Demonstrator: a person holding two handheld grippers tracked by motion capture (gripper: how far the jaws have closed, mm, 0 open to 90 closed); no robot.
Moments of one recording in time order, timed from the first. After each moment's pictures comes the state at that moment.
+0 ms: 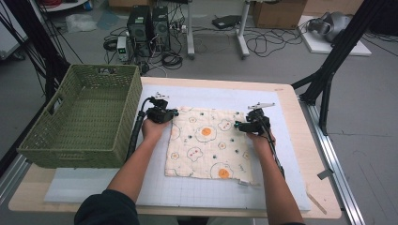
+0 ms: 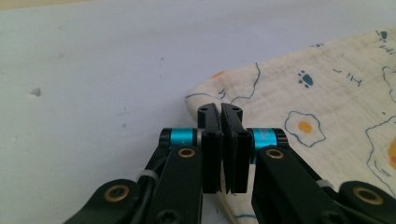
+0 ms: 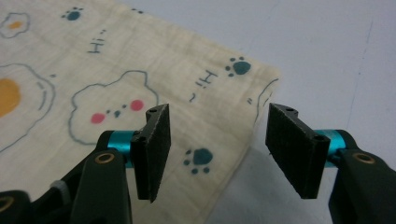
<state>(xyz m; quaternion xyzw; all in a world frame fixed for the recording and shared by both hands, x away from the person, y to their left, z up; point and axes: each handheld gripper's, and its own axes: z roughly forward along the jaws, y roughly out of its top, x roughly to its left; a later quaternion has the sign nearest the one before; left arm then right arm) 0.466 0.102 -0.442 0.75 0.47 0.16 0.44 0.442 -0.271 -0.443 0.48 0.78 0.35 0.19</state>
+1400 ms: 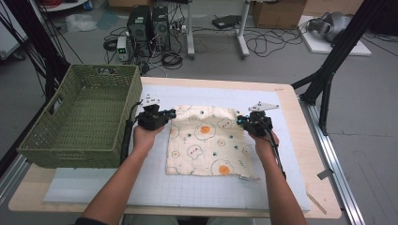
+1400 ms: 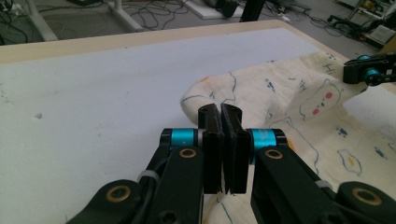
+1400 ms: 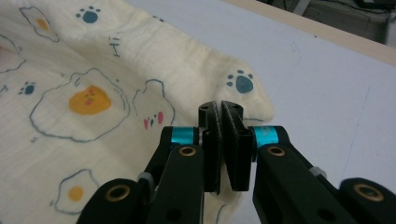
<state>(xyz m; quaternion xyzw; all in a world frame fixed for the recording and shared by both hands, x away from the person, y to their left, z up) 0.401 0.117 -0.404 0.73 0.41 0.16 0.53 0.407 -0.264 -0.412 0.40 0.79 0.40 0.22</state>
